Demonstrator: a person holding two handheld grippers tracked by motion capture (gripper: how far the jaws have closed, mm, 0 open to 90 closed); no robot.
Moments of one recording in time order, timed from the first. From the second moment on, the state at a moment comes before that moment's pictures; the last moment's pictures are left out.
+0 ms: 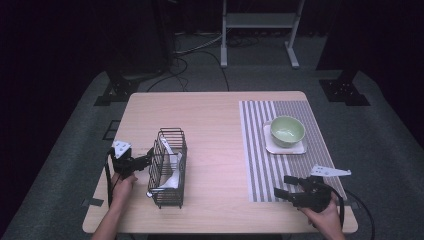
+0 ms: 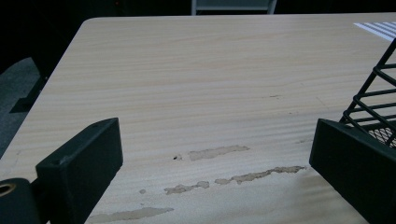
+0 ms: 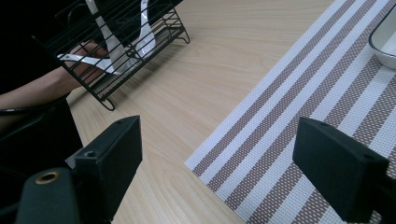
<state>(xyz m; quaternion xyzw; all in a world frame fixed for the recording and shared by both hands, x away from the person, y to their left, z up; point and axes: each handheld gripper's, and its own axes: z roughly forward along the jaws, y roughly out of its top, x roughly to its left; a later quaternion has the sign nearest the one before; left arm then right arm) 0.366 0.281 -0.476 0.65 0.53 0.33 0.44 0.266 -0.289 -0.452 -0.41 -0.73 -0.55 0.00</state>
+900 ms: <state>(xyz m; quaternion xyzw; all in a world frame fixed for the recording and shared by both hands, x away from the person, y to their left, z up) 0.365 0.280 -0.476 0.65 0.52 0.33 0.44 0.274 -0.247 -0.426 -0.37 -0.76 -0.54 0.03</state>
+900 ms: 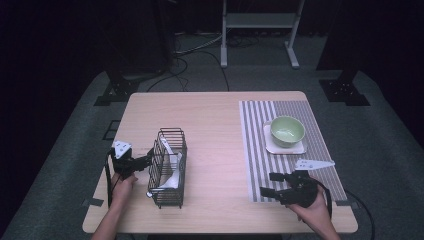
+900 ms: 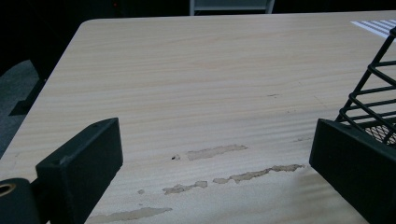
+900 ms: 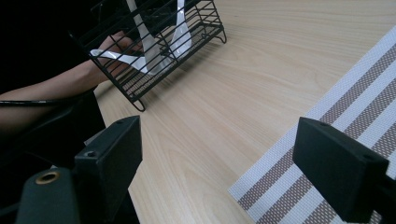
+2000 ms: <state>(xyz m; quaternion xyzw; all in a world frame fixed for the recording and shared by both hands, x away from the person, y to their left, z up) 0.365 0.280 -0.476 0.65 0.52 0.33 0.44 0.301 -0.186 -0.386 -0.33 -0.77 -0.54 0.09</state>
